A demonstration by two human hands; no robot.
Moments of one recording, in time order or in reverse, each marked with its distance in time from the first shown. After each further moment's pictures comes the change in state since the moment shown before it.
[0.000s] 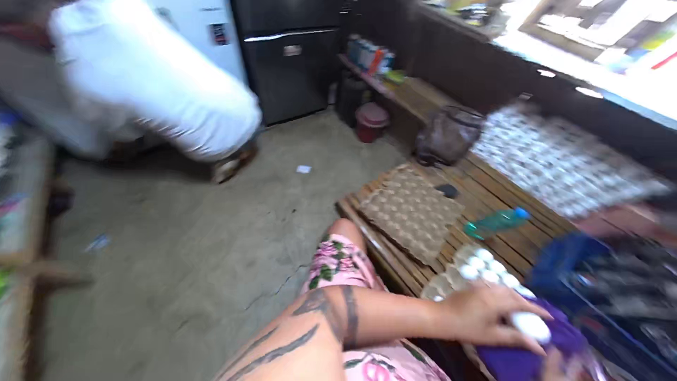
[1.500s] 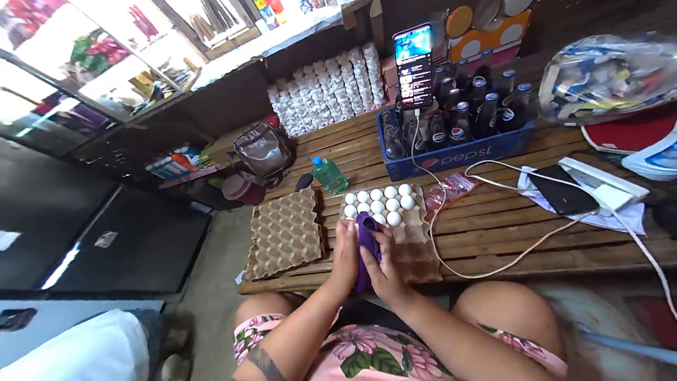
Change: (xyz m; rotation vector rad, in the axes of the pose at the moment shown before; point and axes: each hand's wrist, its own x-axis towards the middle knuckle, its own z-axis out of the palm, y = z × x) left_hand 0.026 -0.035 0.123 -0.060 -0.140 -0.579; right_hand 0.034 0.083 -0.063 0.037 0.291 -0.335
